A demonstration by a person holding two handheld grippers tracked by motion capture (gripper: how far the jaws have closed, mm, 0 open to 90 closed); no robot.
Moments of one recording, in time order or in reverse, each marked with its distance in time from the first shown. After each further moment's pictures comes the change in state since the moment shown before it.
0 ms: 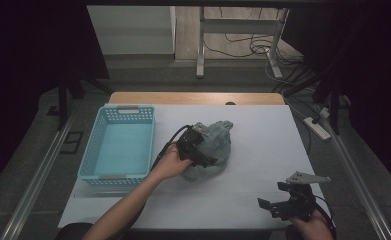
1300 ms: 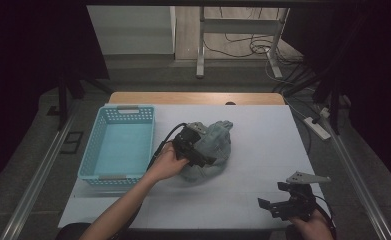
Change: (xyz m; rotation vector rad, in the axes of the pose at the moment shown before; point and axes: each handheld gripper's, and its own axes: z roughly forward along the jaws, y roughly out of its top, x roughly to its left) left arm -0.008 0.002 -0.025 -0.048 -0.048 -0.003; right arm 0.000 0.000 0.000 0.000 0.003 0.002
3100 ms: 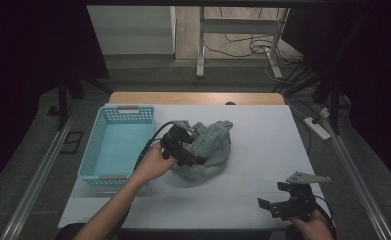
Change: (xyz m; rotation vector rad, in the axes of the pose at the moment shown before) left arm 0.001 -0.011 -0.034 -0.024 -0.069 -0.017; right arm 0.000 0.000 0.000 0.001 0.004 0.000
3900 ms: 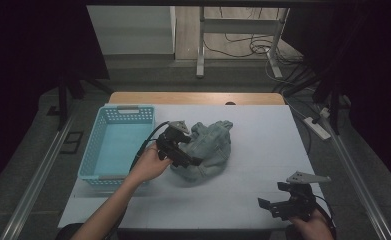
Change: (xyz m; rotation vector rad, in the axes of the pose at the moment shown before) left arm 0.001 -0.006 -0.009 0.014 0.009 0.034; right arm -0.001 0.000 0.000 0.001 0.002 0.004
